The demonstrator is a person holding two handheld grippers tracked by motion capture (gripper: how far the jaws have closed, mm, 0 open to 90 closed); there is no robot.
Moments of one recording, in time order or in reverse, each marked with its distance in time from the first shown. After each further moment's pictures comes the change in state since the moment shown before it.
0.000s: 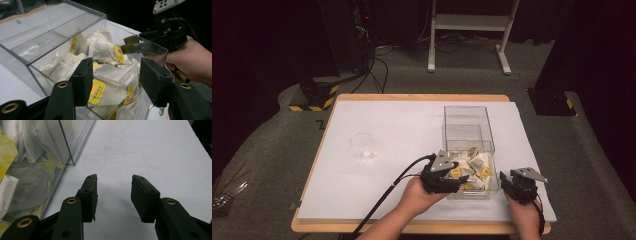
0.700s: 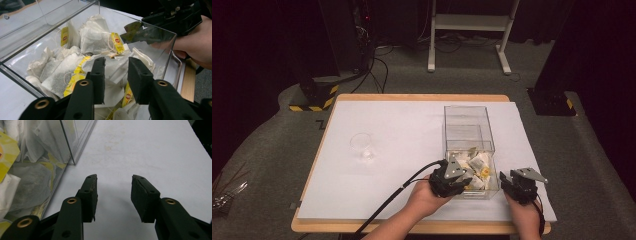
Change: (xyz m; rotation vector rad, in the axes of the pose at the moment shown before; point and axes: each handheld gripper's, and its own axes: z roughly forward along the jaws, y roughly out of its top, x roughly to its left) left arm -0.008 -0.018 0.018 0.053 0.041 0.094; right arm 0.000 -0.001 0.000 -0.006 0.002 -0.005
